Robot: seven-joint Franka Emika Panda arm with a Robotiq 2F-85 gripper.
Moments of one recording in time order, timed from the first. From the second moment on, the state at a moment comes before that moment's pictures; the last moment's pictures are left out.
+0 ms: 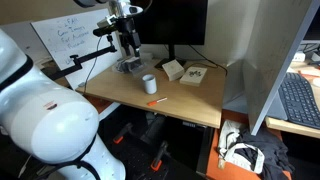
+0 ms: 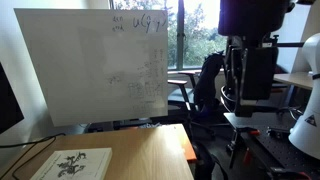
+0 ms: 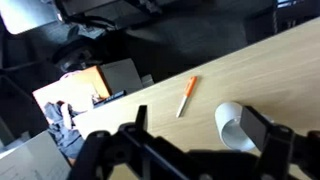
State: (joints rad) arm 0.03 -0.23 0.36 -2.30 0.00 1.96 0.64
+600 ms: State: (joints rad) arm 0.04 -0.21 0.33 -2.34 0.00 2.07 0.64
